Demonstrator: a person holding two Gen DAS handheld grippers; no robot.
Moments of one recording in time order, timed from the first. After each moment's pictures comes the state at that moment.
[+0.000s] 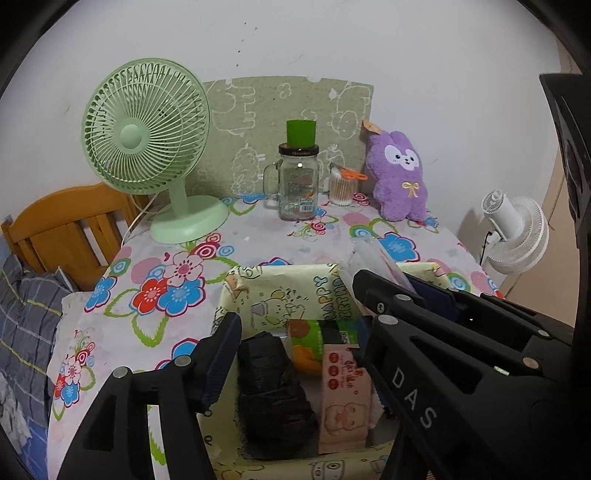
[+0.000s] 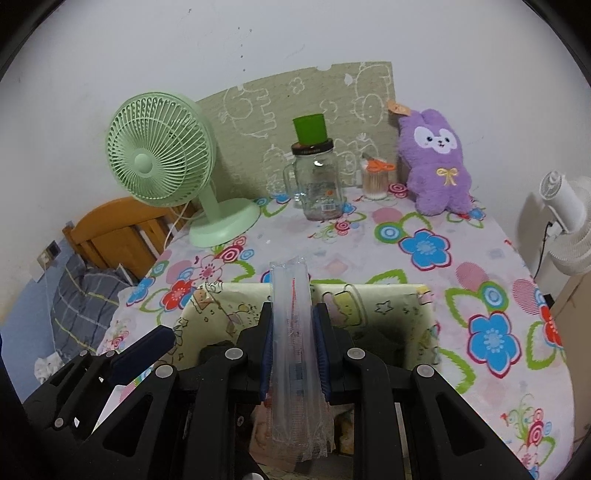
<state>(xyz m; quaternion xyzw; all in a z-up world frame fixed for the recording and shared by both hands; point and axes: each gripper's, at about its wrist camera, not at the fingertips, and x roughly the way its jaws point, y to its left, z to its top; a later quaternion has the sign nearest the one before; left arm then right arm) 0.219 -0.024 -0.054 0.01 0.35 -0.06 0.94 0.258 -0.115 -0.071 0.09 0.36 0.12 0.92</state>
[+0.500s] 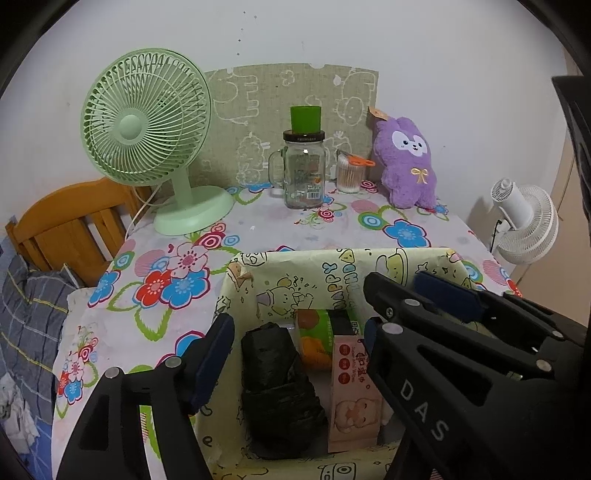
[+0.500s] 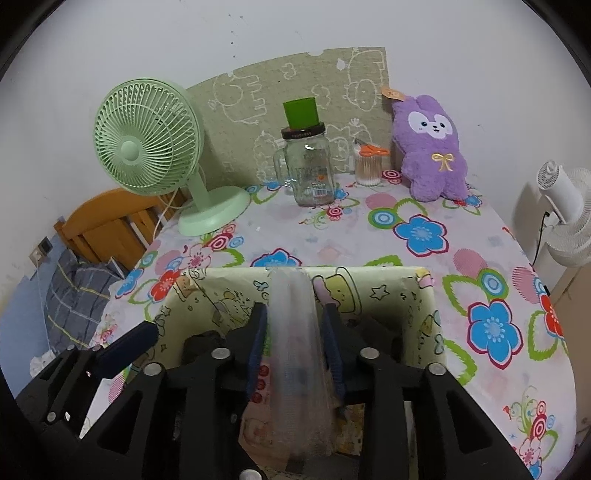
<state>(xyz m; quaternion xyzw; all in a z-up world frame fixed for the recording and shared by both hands) 0.223 -0.027 -0.063 0.03 0.36 -0.05 0.93 0.258 -0.119 -0.083 0.08 0.38 0.09 0.92</state>
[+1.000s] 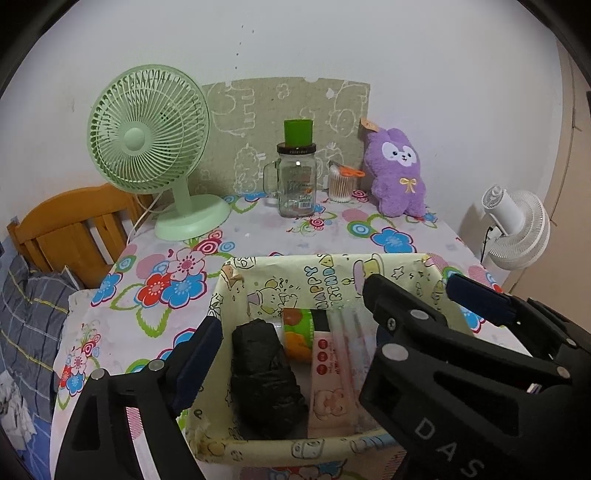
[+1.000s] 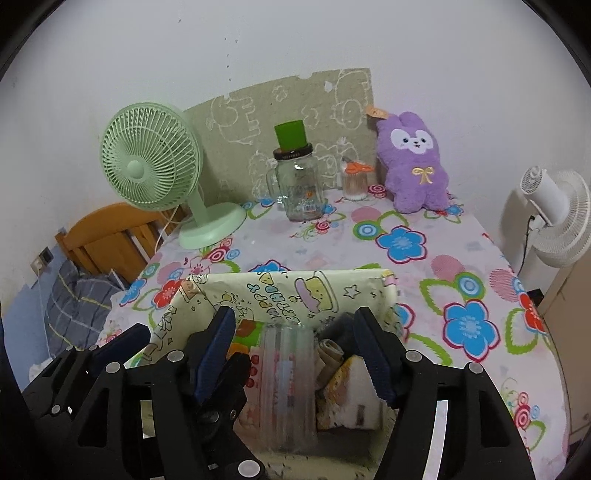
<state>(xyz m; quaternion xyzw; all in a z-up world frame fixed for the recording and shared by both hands) 0.201 -0.035 -0.049 0.02 0.34 -0.05 0.94 0.226 -0.137 -0.063 0.09 0.35 0.08 0.93</state>
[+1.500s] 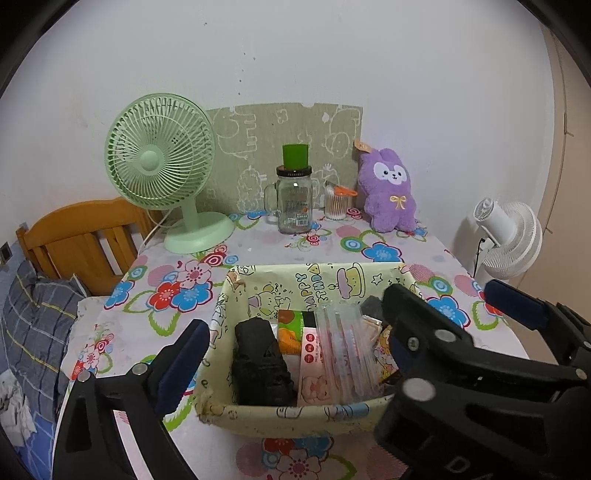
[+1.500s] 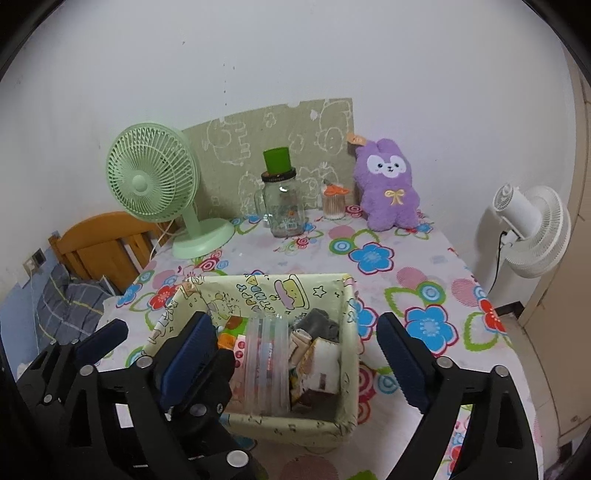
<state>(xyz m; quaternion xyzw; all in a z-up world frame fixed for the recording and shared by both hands) 0.165 -0.040 -0.032 0.02 0.31 -0.05 0.95 0.178 -0.154 -0.039 0.07 0.31 0.06 0.95</state>
